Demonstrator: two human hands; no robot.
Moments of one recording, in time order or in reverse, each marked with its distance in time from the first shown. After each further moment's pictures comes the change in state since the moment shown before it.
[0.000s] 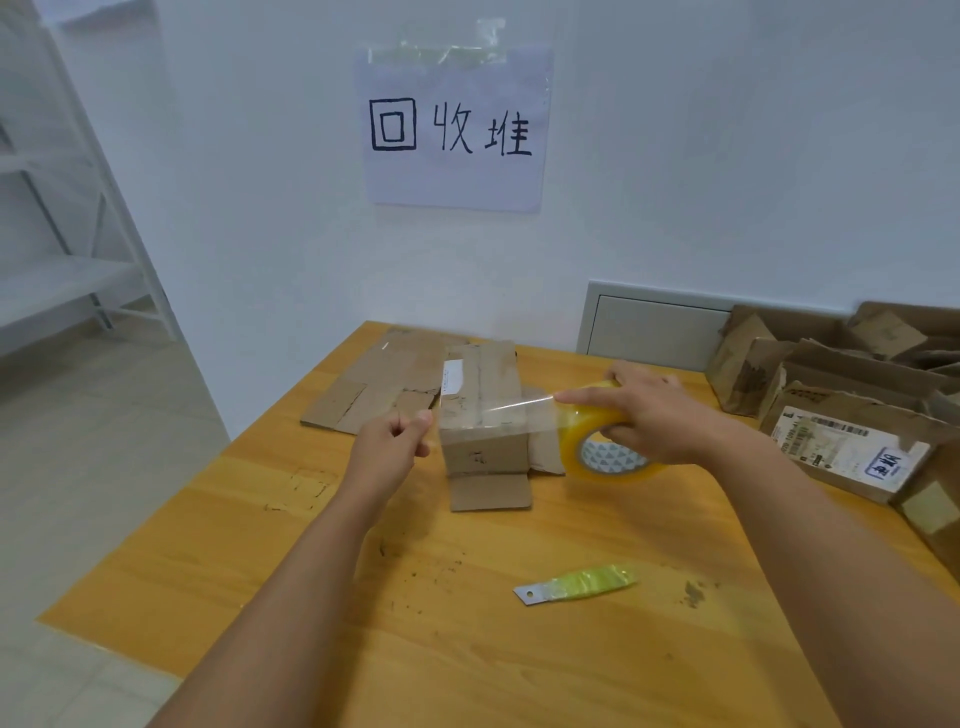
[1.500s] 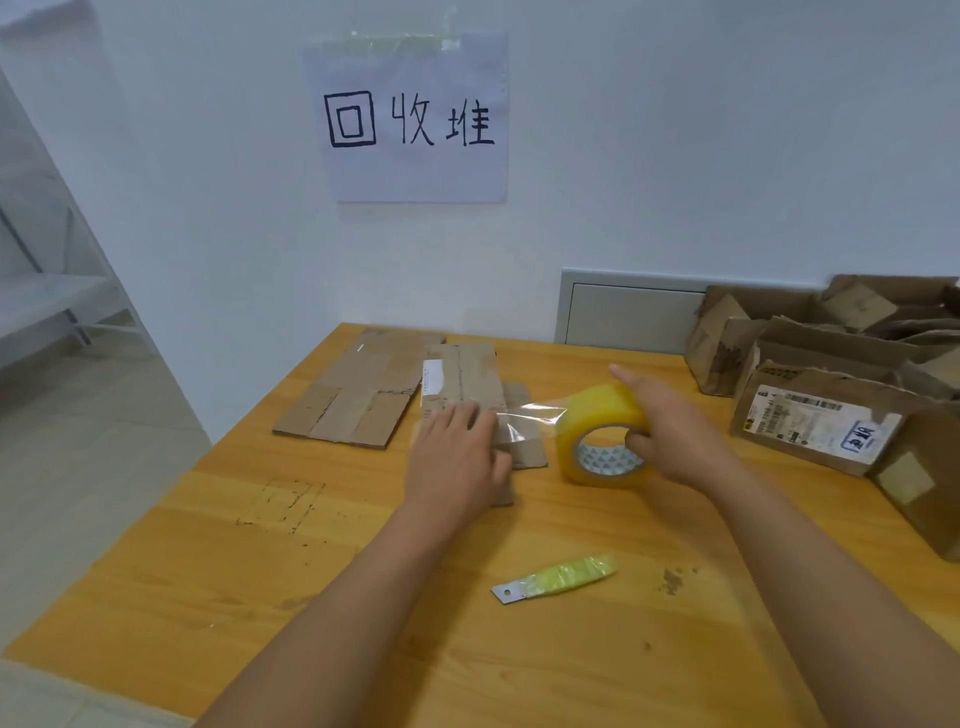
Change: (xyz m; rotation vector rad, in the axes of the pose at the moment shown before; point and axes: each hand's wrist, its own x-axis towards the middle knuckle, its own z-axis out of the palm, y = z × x) left_hand -0.018 0.010 0.082 1.006 -0.041 0.676; right_hand -0.019 0.051 0.056 0.284 0.213 0.315
